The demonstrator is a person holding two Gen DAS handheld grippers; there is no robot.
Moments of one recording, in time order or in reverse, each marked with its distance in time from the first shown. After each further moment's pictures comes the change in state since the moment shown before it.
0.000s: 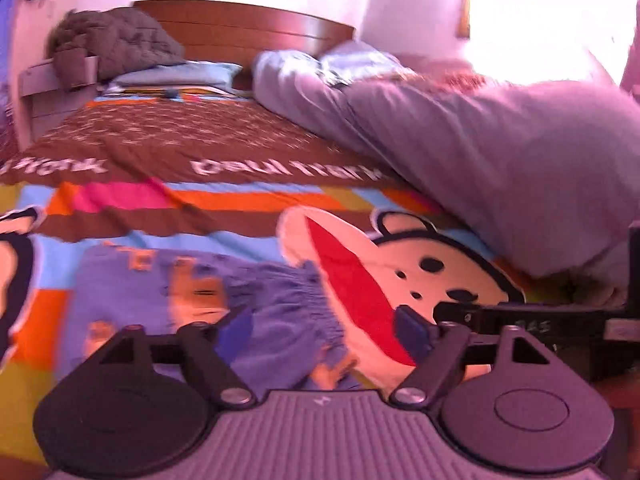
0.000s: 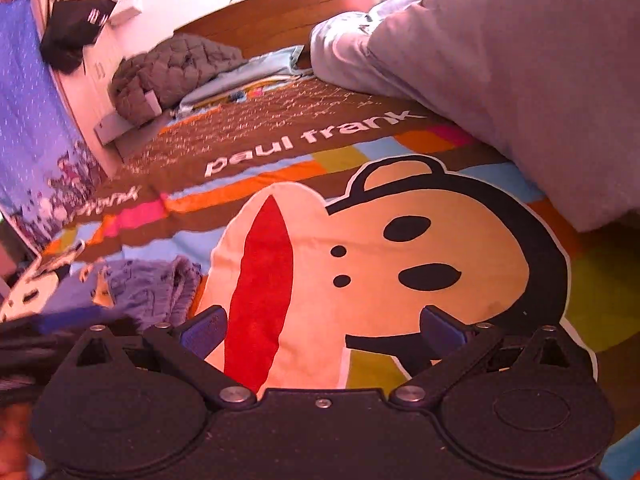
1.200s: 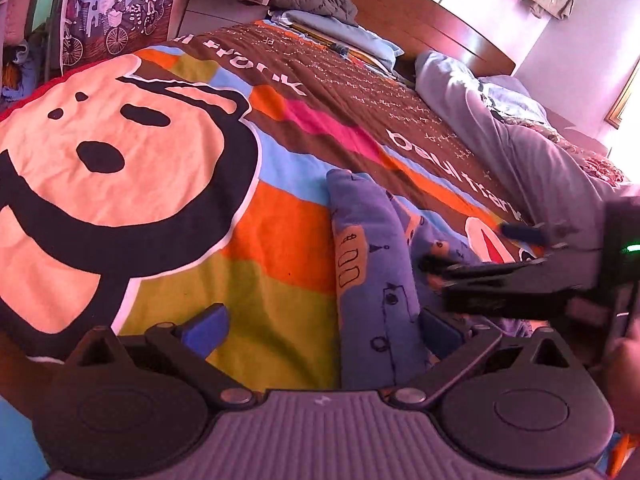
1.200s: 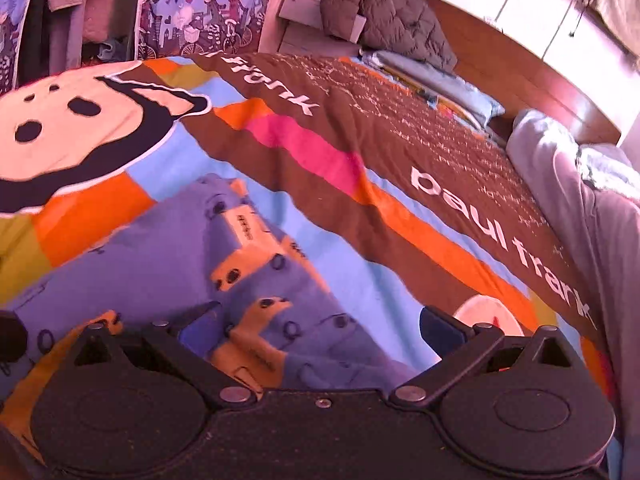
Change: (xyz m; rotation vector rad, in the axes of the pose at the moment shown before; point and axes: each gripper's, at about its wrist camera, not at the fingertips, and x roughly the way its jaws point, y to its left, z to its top) left arm -0.025 0.158 -0.034 -0.427 0.068 0.189; right arm 0.104 0.224 0.006 -0.806 0.025 0.066
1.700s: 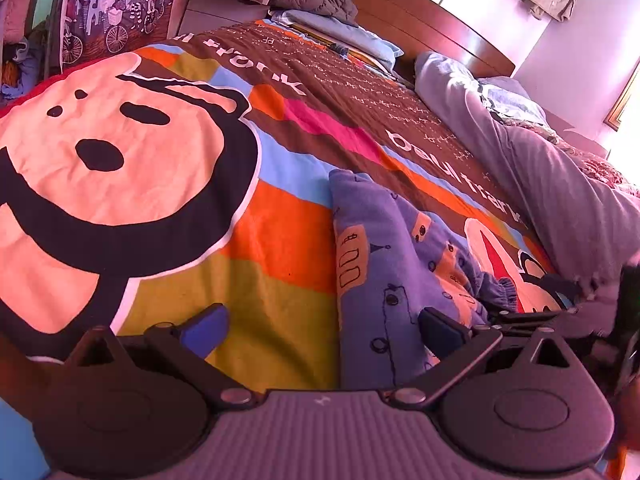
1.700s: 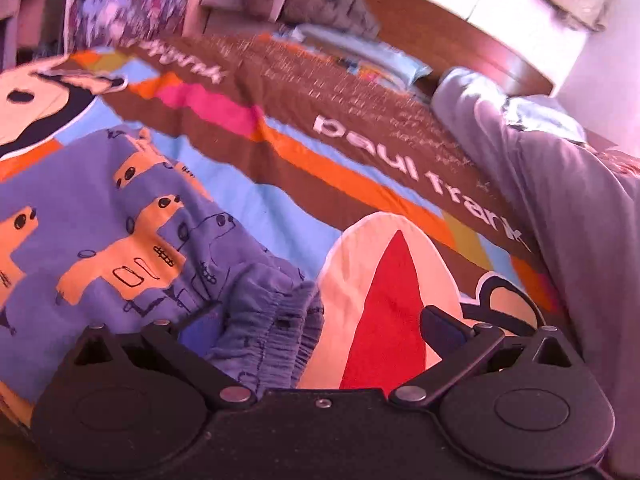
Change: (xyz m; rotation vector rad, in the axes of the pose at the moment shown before) left arm -0.001 0.001 0.000 -0.008 -0.003 -0.006; right arm -0.018 -0.046 -0.052 0.105 0.083 -0.166
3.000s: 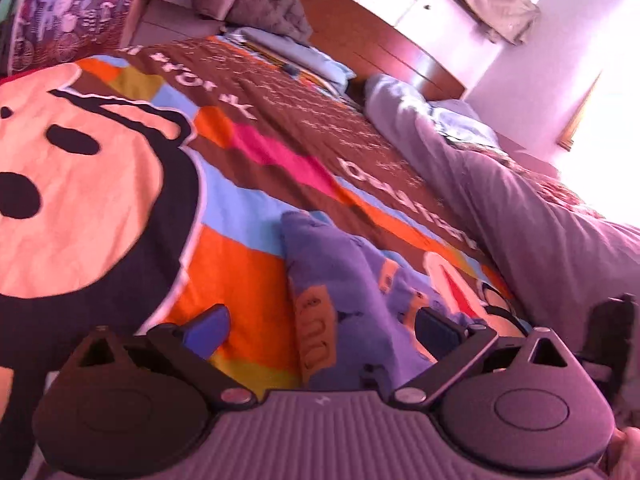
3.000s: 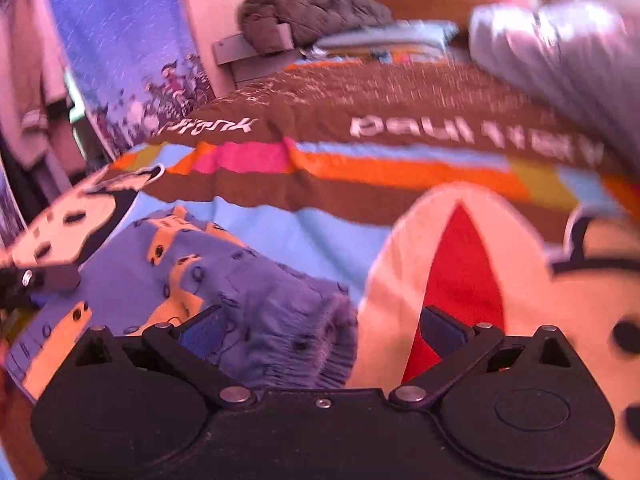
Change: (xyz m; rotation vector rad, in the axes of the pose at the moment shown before) left arm 0.039 0.007 0.024 0.025 -0.073 -0.207; right arm 0.029 -0.055 -0.020 0.417 -0.048 0.443
